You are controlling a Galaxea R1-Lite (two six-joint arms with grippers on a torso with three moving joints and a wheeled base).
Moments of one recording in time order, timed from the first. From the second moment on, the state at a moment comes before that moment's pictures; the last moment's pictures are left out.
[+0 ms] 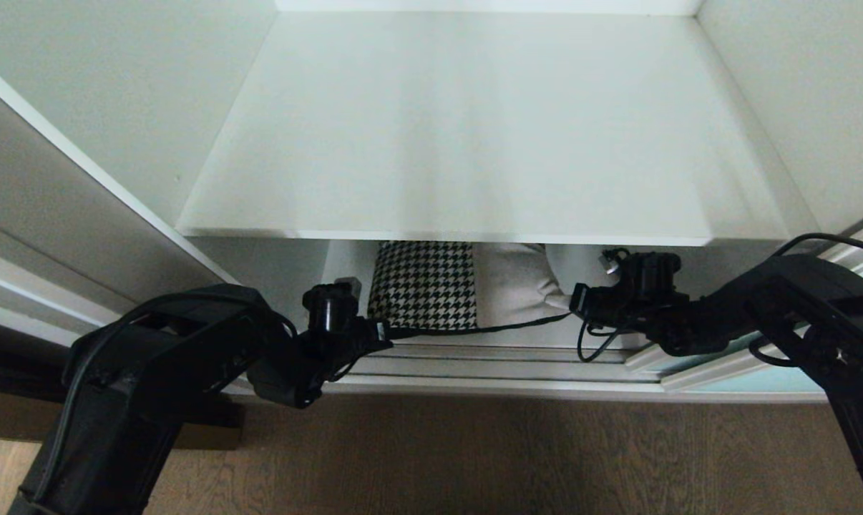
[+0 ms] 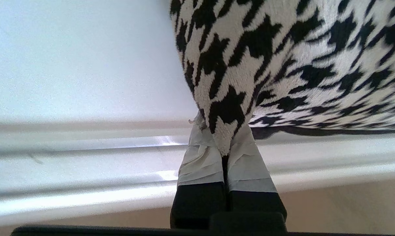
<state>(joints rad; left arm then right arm) -0.29 2.53 -1.30 -0.92 0.02 -0.19 0.09 2.49 -1.53 -0.63 0.60 0.57</state>
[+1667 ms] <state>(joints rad) -0.28 2.52 -1.49 -0.63 0.16 -0.26 0.09 2.50 -1.56 -0.51 0.59 0.53</state>
